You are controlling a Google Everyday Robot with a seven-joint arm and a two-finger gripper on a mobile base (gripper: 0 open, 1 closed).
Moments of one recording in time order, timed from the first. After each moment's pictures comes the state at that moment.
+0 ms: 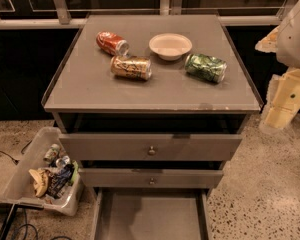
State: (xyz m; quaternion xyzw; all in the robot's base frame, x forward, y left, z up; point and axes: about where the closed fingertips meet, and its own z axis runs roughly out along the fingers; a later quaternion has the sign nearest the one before) arm 0.438 -0.217 0.976 -0.60 0.78 -0.03 0.16
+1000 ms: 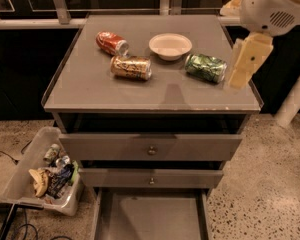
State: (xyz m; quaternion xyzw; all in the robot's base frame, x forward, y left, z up) arm 0.506 -0.169 1.006 -0.65 0.72 -0.04 0.24
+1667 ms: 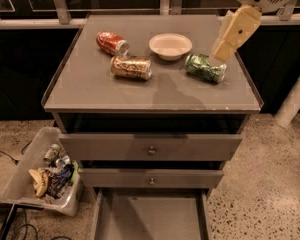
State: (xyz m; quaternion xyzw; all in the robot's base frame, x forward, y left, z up) arm 0.552 -0.143 1.041 -0.63 0.71 0.01 0.33
